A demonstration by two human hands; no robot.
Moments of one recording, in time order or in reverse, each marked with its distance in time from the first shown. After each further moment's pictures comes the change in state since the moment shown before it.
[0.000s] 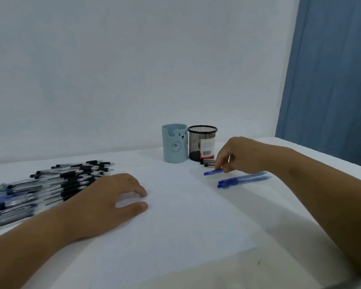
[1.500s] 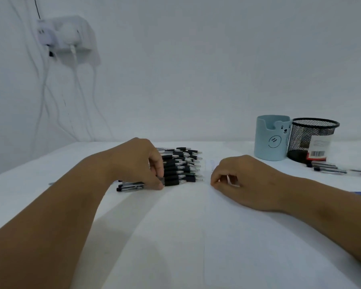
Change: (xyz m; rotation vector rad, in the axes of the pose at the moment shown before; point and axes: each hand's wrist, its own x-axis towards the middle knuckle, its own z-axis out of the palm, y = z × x) left_hand -0.039 -0.044 -0.100 0.130 -0.115 -0.574; right_hand 0.050 -0.155 0.102 0.144 0.131 -0.670
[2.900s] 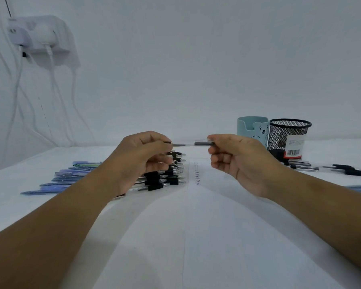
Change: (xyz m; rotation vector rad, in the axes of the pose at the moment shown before) left_hand 0.010 0.038 0.029 -1.171 0.250 0.011; right_hand 0.006 -0.015 -0.021 1.341 0.459 0.518
